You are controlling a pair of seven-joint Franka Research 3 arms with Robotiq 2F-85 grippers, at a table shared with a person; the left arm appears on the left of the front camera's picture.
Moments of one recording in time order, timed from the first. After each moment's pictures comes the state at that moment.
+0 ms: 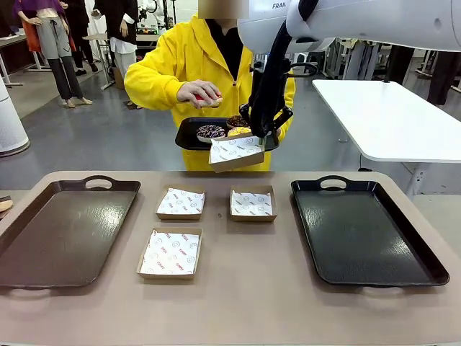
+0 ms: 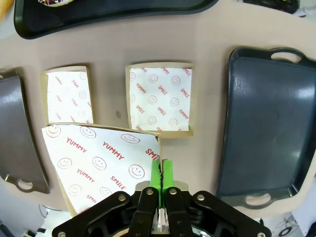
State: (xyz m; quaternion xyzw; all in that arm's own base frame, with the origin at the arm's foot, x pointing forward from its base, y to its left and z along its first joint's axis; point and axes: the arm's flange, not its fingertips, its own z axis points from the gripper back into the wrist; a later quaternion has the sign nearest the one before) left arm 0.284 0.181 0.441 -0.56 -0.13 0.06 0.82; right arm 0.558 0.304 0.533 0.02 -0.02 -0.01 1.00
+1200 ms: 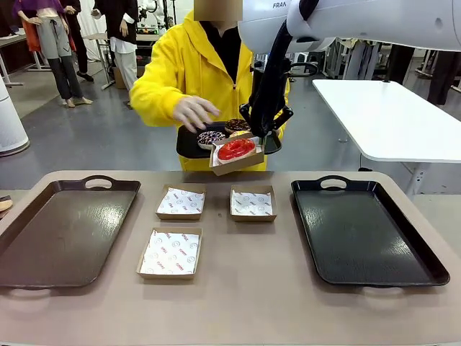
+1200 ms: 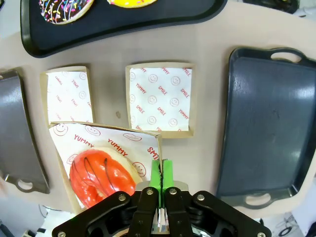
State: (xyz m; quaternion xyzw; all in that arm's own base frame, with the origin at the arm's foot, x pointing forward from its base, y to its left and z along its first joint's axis) left arm 0.284 0.181 0.441 -0.56 -0.13 0.06 0.82; right arm 0.558 0.304 0.533 0.02 -0.02 -0.01 1.00
